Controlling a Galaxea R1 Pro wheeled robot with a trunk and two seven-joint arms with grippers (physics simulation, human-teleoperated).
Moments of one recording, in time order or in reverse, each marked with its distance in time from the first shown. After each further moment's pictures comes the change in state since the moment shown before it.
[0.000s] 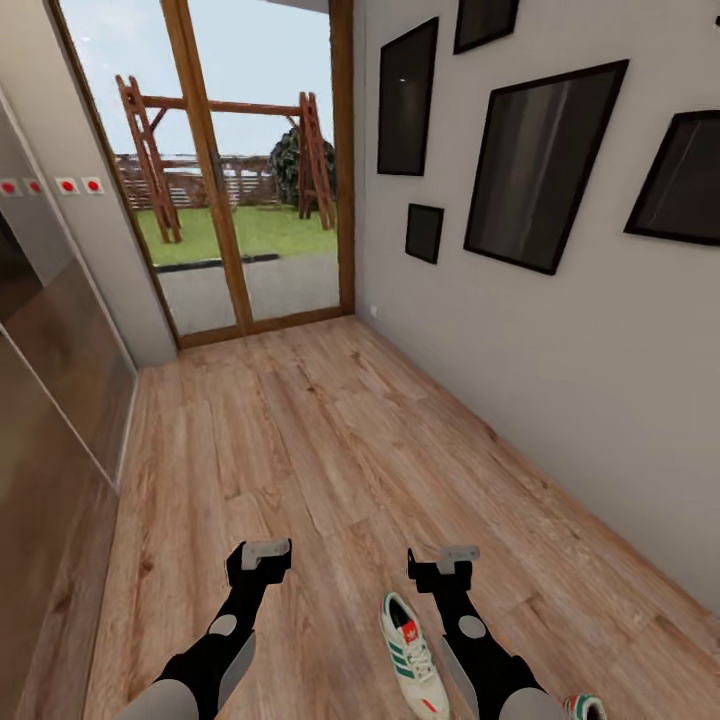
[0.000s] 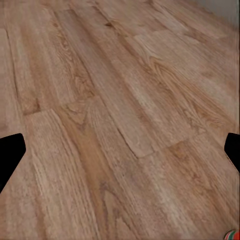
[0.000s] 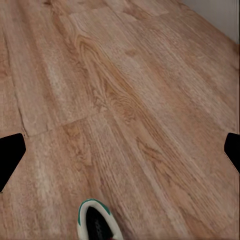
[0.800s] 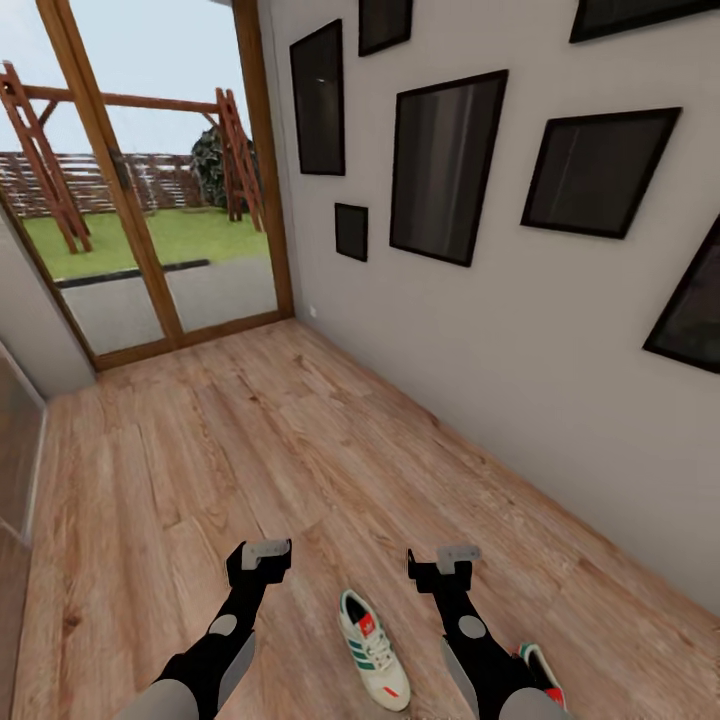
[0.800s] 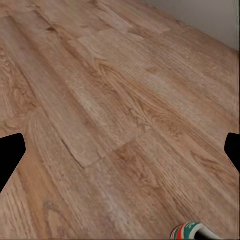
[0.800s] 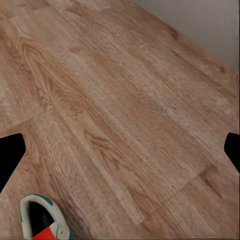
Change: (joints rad) left arm 0.000 0.000 0.000 0.000 0.000 0.000 0.000; right arm 0.000 0.000 0.000 0.000 0.000 0.000 0.000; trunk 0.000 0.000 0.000
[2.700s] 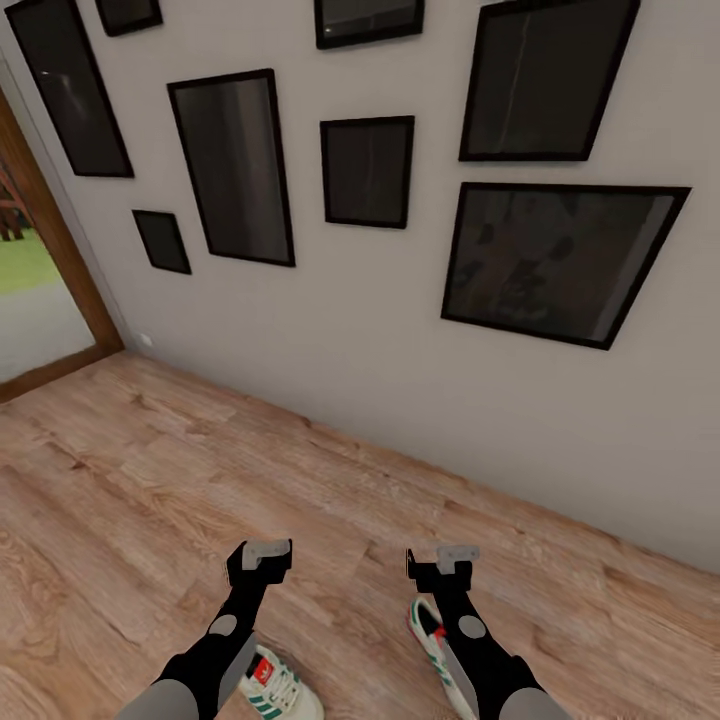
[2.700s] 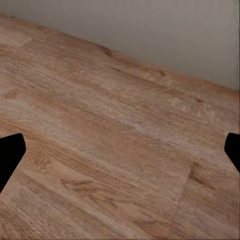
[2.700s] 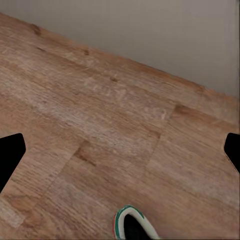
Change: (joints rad) left arm 0.001 0.000 0.000 0.000 0.000 0.000 -0.006; right arm 0.000 0.000 0.000 0.000 0.000 0.000 0.000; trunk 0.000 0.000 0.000
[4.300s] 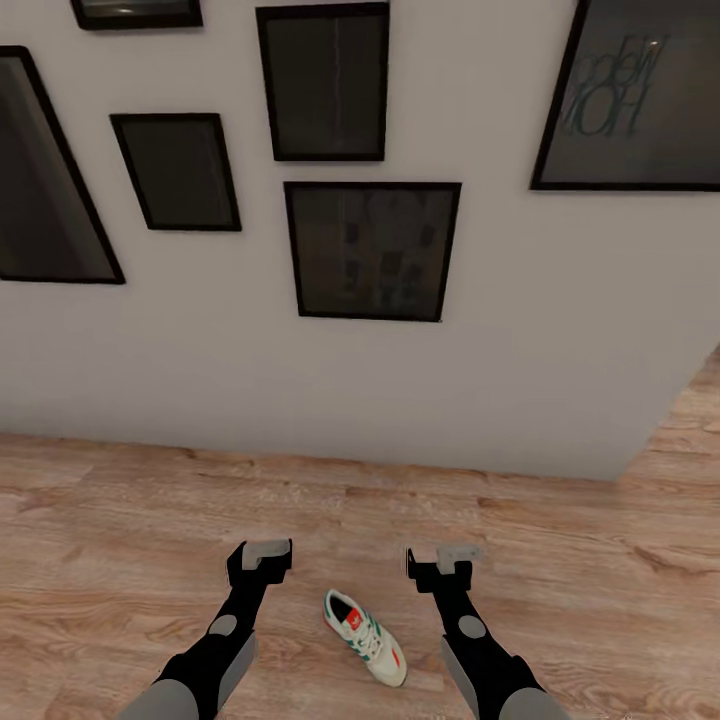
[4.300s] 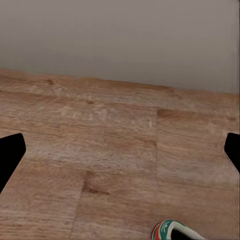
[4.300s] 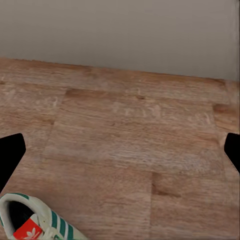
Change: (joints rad) left arm 0.000 0.000 0.000 0.000 0.000 0.000 0.000; right arm 0.000 0.000 0.000 0.000 0.000 0.000 0.000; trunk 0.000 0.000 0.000
